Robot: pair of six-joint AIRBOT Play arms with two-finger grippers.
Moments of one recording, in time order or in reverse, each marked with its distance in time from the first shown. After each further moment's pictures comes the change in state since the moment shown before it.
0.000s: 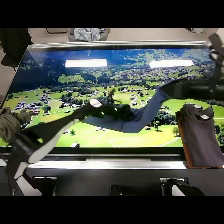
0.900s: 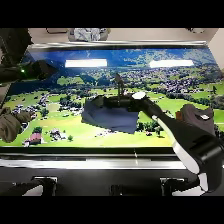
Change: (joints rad) left arm 0.594 0.658 0.004 0.580 -0.281 -0.080; right arm 0.589 -0.666 0.002 0.535 -0.533 -0.253
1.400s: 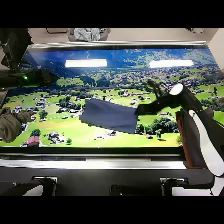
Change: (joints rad) left arm 0.004 0.015 -0.068 0.056 -0.033 0.032; right arm -0.415 0.143 -0.127 -0.772 0.412 0.317
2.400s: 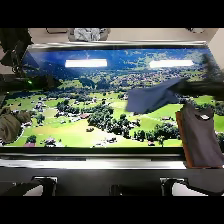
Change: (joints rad) left arm -0.008 0.002 -0.043 -0.008 -0.007 0.019; right arm -0.407 0.158 0.195 0.220 0.055 -0.049
